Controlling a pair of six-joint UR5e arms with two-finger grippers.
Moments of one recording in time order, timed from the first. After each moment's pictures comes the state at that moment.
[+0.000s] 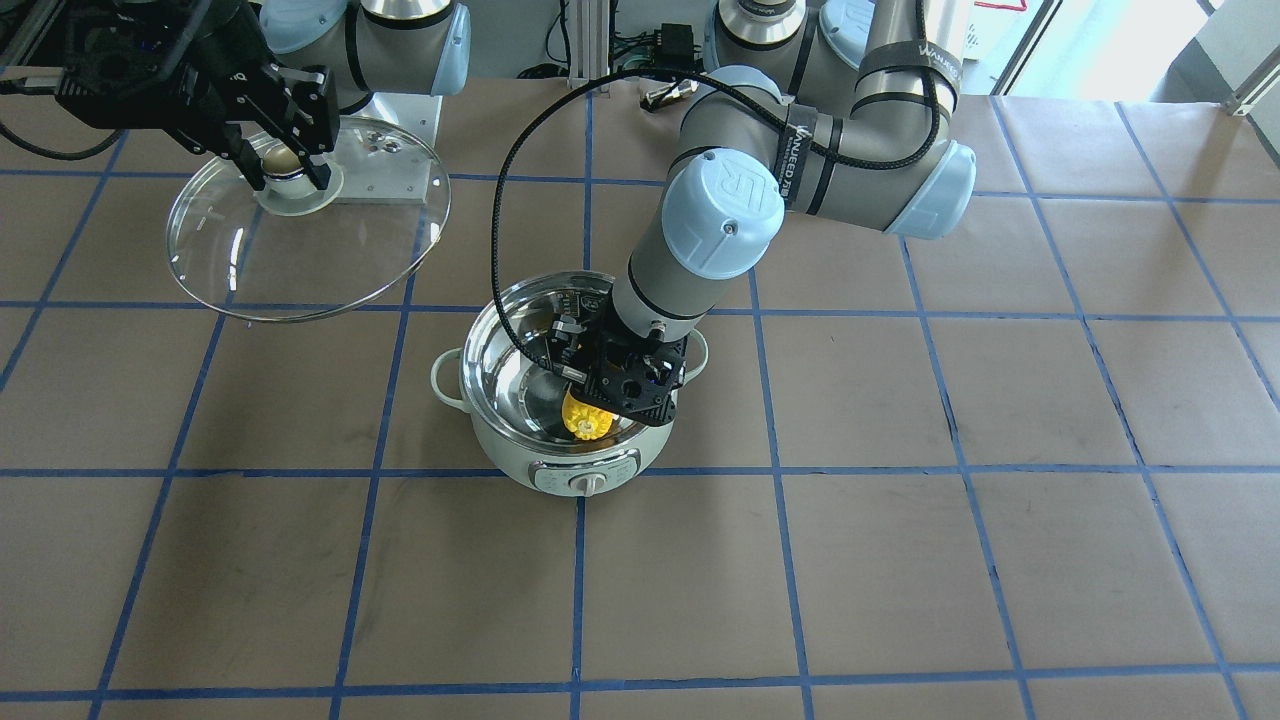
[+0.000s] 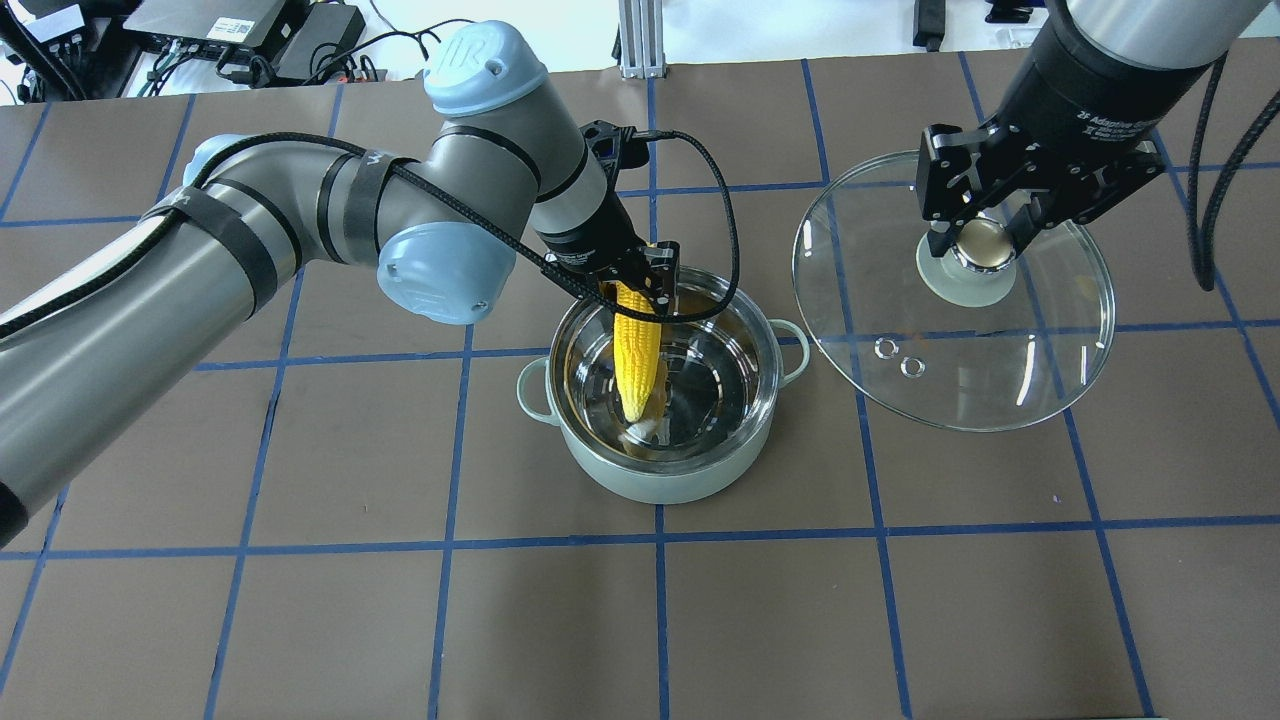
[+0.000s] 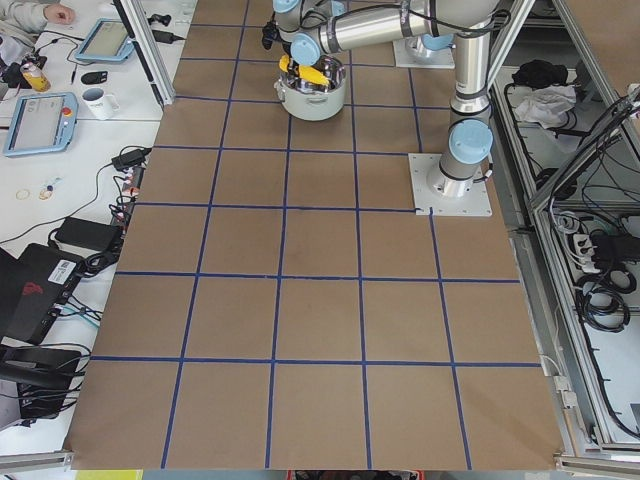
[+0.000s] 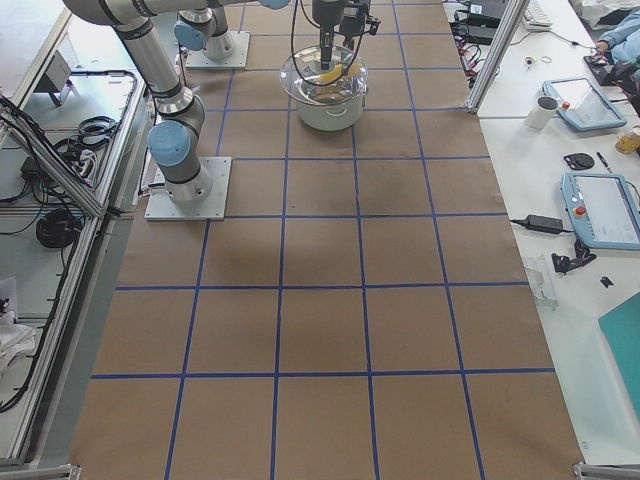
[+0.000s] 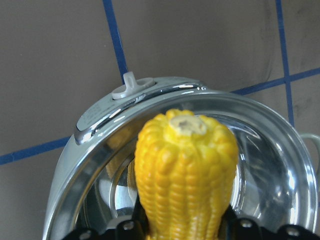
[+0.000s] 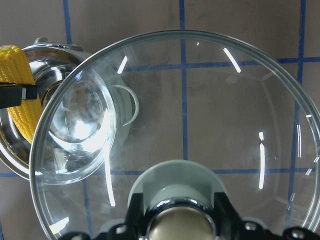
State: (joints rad) left arm -1.84 -1.89 -1.66 -1.14 1.27 -0.06; right arm 1.53 -1.67 1.53 -1.40 -1.49 0.00
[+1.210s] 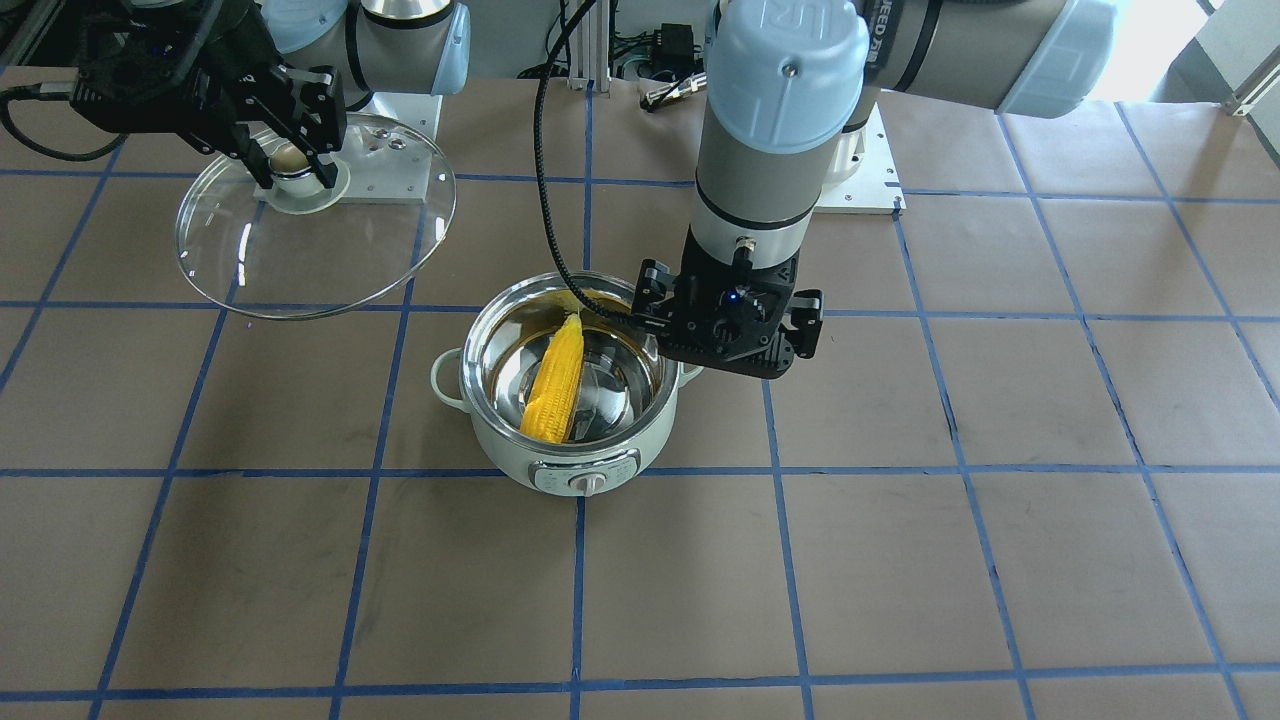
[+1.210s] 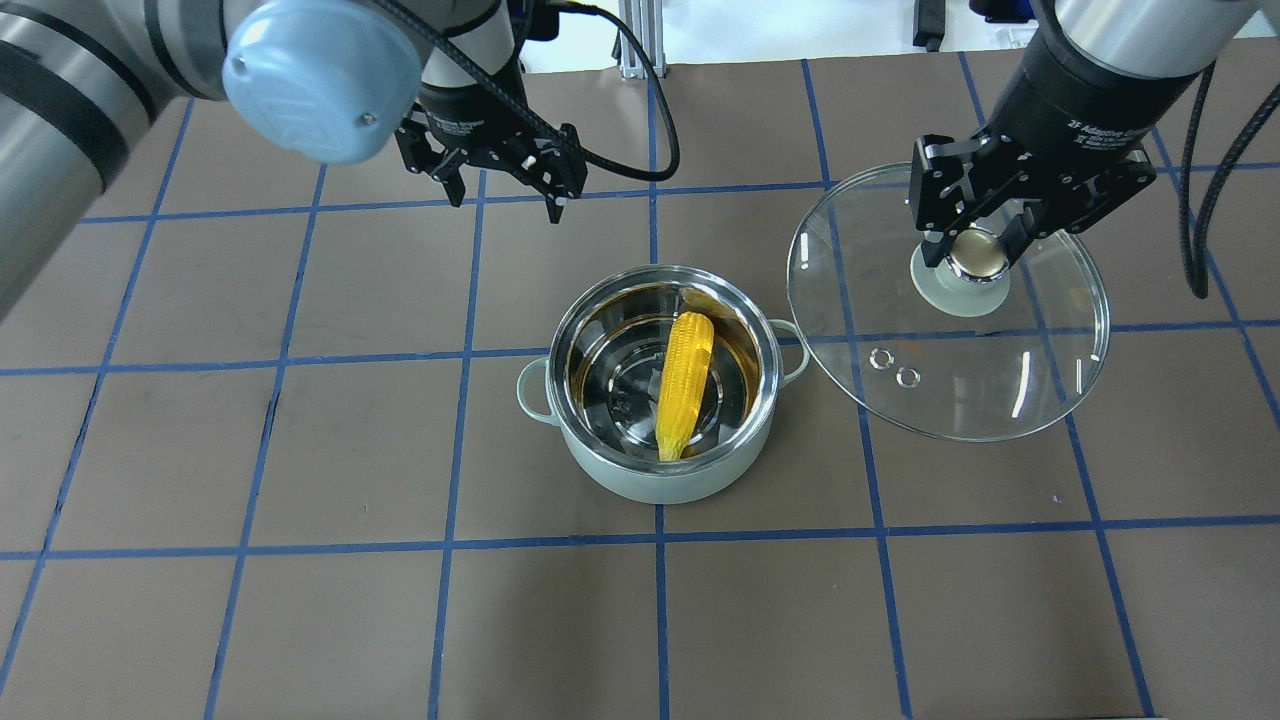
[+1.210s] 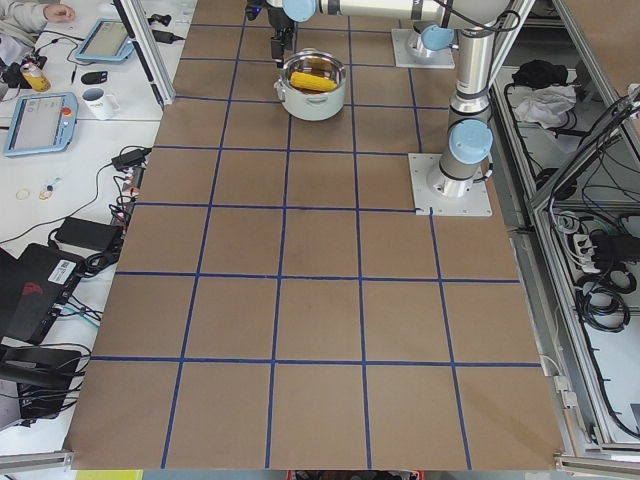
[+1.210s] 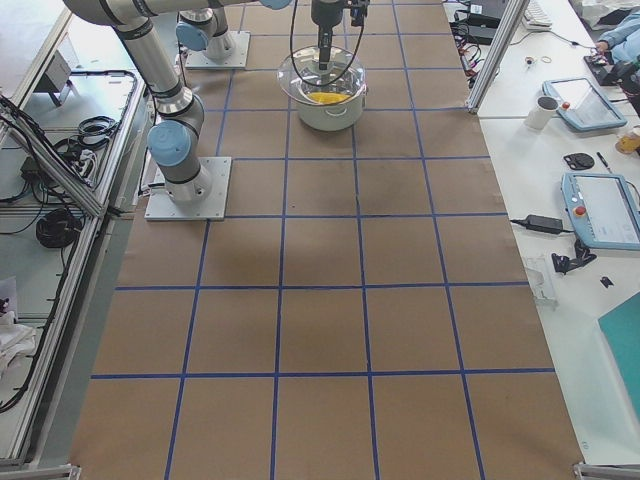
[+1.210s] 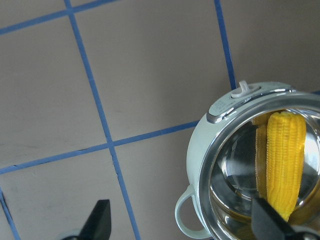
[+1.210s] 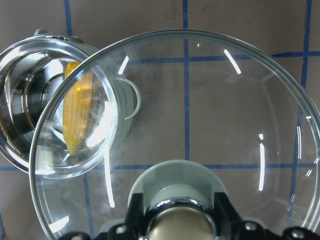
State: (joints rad) left arm -1.80 -1.83 -1.38 -1.51 1.60 0.00; right arm 1.54 -1.66 1.53 -1.38 -1.49 0.00
